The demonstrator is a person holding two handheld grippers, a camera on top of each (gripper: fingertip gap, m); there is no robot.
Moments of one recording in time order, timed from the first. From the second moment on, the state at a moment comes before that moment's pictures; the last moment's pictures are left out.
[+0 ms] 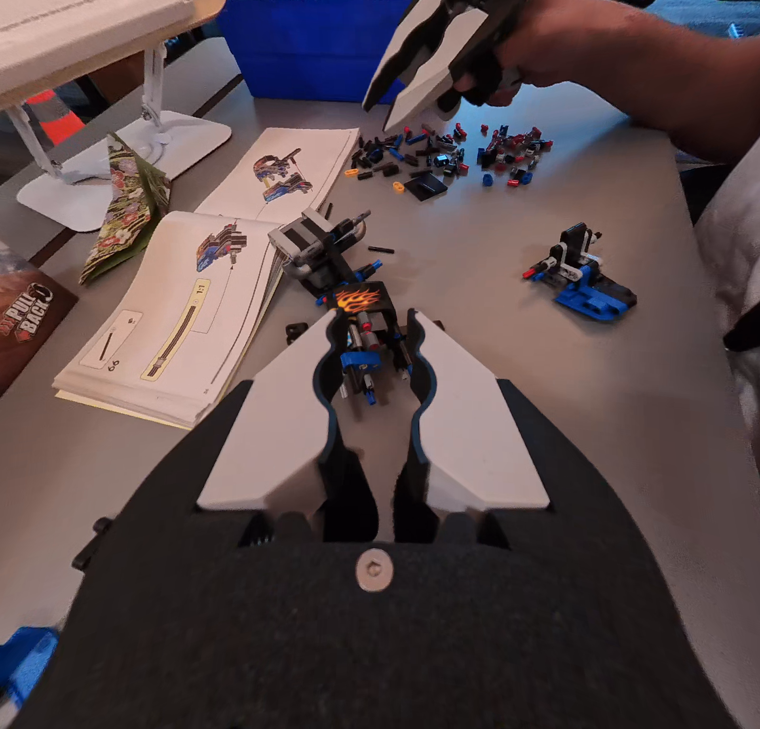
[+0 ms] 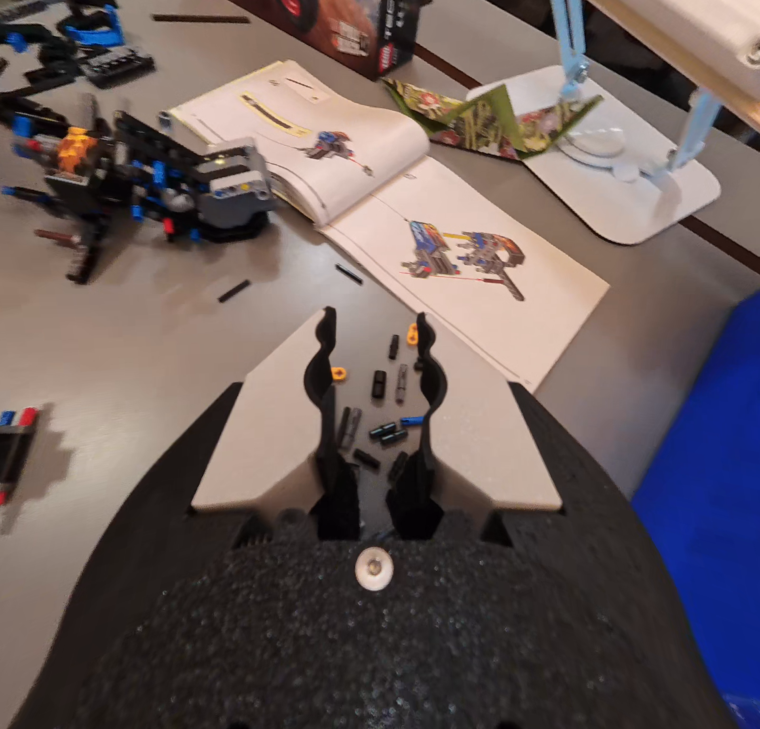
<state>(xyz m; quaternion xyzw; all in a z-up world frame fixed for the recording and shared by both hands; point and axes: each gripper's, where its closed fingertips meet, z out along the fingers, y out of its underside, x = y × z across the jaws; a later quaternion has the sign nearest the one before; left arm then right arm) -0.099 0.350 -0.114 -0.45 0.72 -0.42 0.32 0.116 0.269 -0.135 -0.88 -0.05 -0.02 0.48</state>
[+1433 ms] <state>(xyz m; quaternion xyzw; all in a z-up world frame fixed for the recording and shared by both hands) -0.103 0.377 -0.126 -0.51 0.70 -0.39 0.31 -0.006 0.289 -0.112 -0.85 -0.11 0.09 0.50</state>
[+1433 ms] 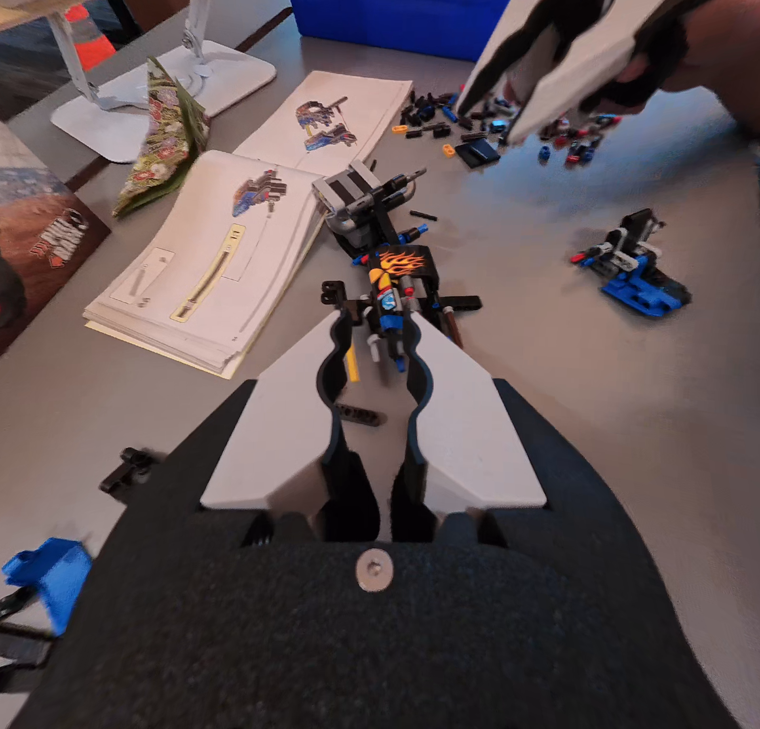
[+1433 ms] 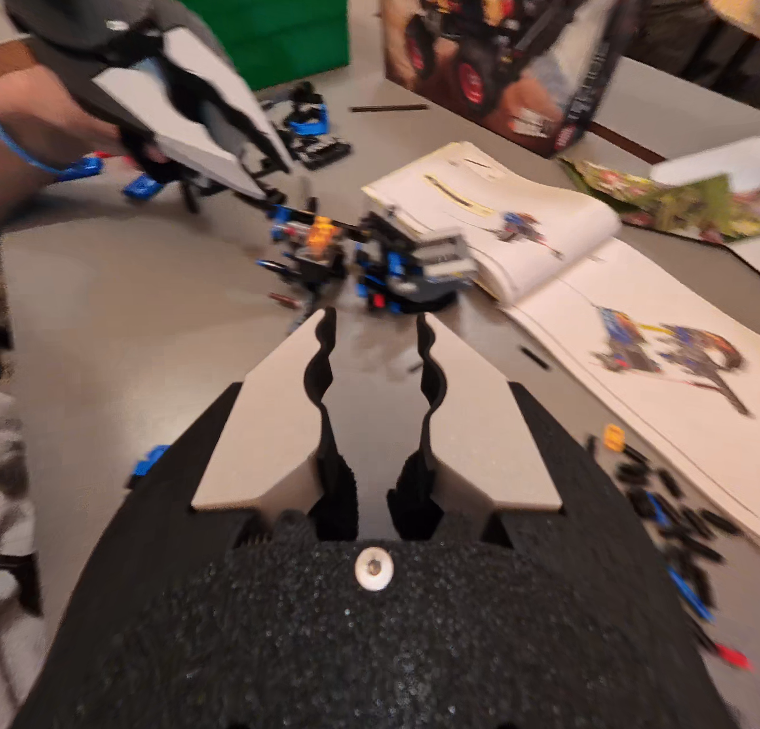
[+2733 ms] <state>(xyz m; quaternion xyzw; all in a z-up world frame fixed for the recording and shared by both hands) -0.102 0.345 -0.121 -0.37 0.76 -0.35 0.40 -0.038 0.311 -0.112 -0.84 -0.13 0.27 0.45</state>
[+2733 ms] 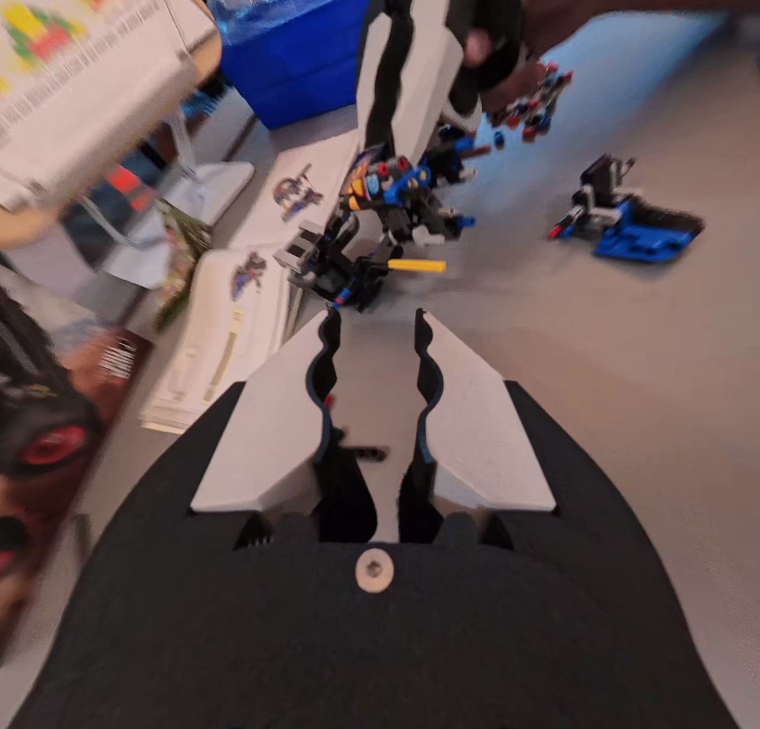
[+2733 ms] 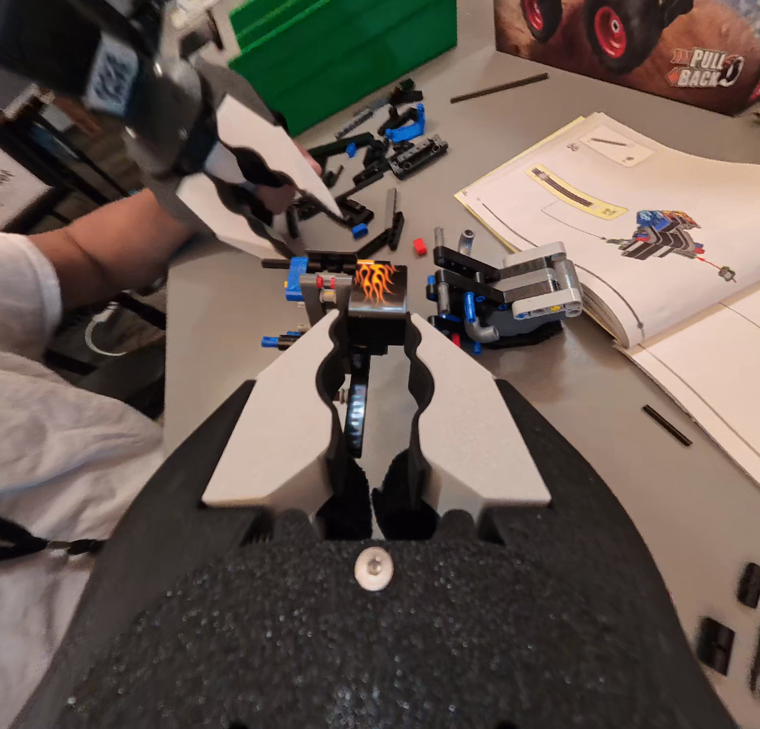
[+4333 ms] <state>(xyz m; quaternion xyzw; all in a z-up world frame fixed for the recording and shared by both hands) -0.091 0.309 -0.136 -0.22 0.78 -0.23 0.54 -0.072 0.194 -0.152 -0.89 -0.16 0.15 0.40</state>
